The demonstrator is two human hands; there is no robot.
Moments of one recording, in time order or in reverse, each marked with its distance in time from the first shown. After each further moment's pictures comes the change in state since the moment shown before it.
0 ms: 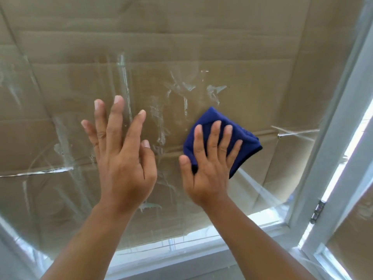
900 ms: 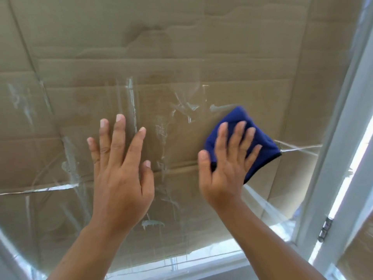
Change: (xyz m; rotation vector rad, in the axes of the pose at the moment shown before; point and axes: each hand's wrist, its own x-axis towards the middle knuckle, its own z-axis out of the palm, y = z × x) left_hand 0.001 -0.012 -0.012 0.061 -0.174 -0.021; right_hand 0.036 0.015 -0.009 -0.007 0.103 0.127
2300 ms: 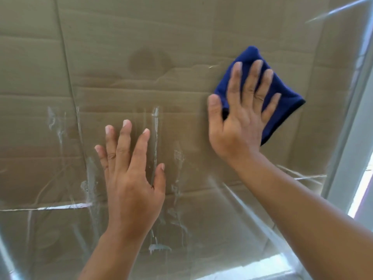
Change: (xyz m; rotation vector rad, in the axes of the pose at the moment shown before) left_hand 0.030 0.000 -0.008 -0.130 0.178 -0.155; right_hand 0.149 -0.050 -0.015 -0.101 0.060 -0.082
